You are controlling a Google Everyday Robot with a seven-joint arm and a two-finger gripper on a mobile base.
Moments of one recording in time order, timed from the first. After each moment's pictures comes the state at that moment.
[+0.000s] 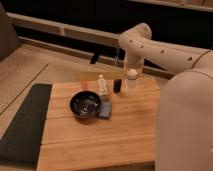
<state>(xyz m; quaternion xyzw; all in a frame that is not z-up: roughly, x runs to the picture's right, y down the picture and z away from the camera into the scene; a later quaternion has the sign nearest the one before) 0.162 -0.103 0.779 -0.08 0.19 0.73 0.65</state>
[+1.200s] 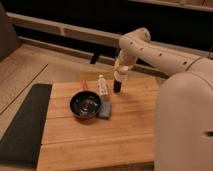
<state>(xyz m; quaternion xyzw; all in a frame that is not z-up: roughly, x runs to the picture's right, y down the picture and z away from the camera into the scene) 0.103 -0.118 0.840 -0.14 0.07 0.66 0.74</state>
